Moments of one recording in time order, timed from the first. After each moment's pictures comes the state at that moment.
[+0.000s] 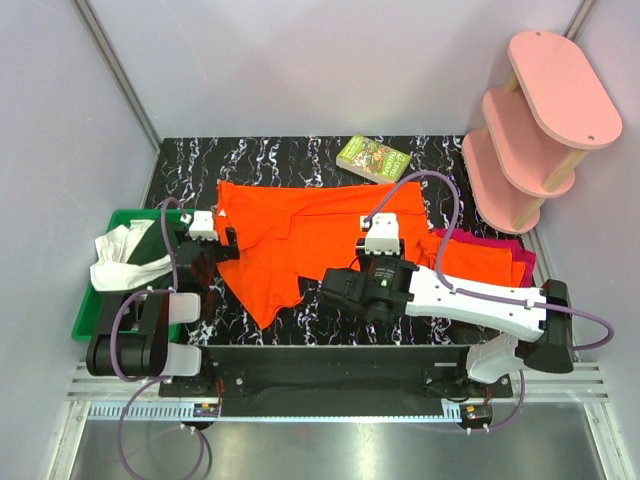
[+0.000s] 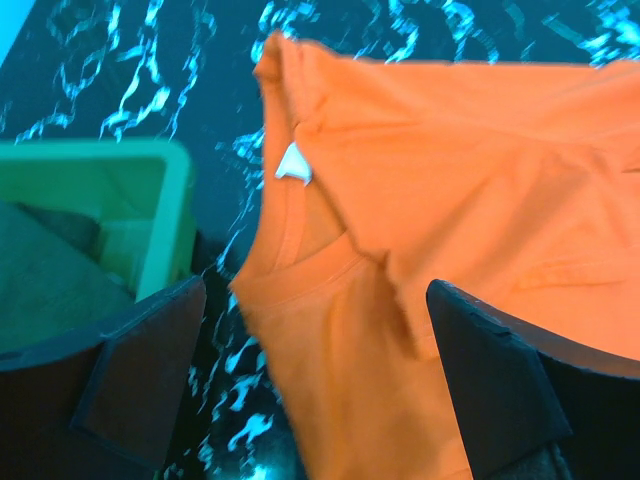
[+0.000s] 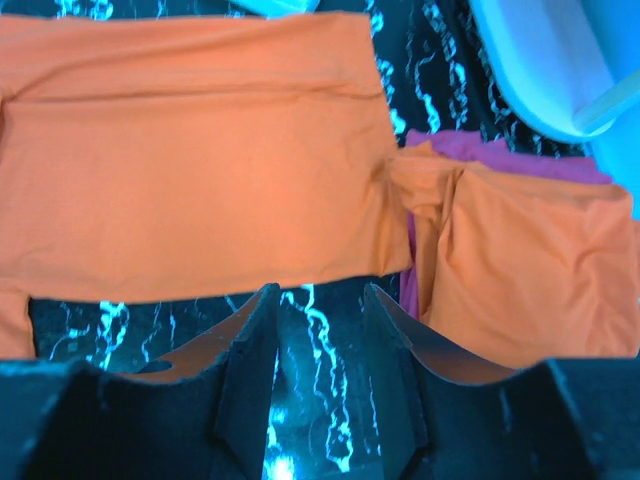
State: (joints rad) left arm 0.00 1.37 0.23 0.94 0.02 0.02; right arm 1.29 1.46 1.37 -1.33 1.17 1.22
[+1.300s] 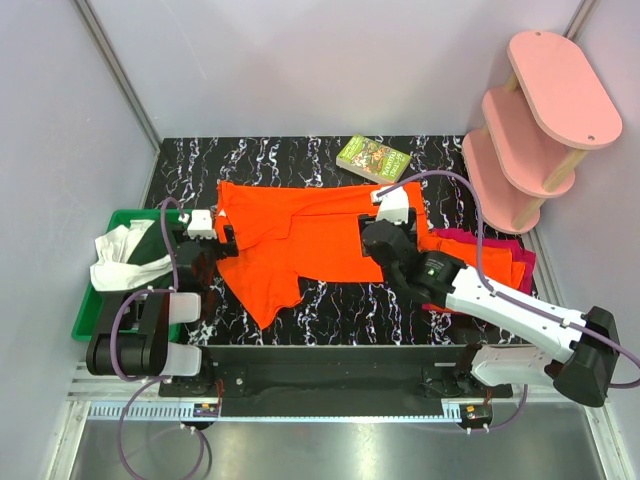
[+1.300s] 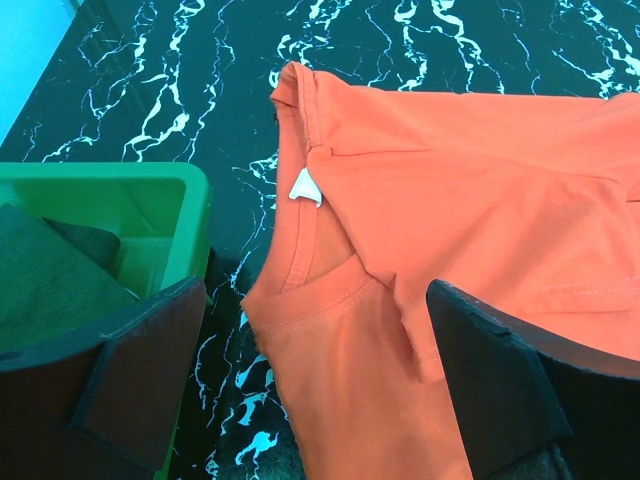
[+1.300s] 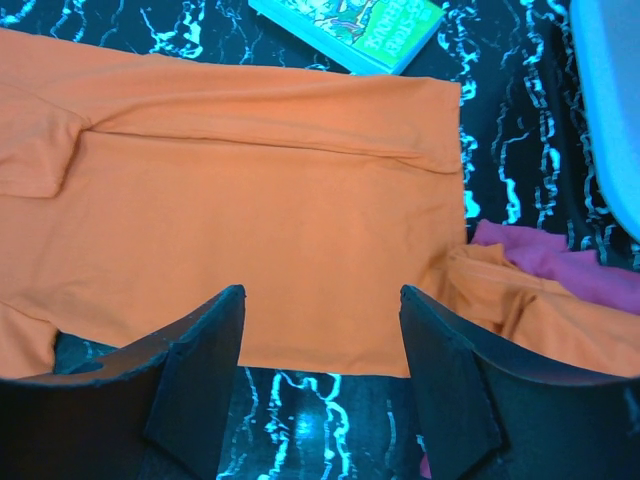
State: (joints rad) left arm -0.01 1.37 0.23 0.98 -0.03 0.02; right arm 0.96 1.20 1.00 -0.37 0.83 0.36
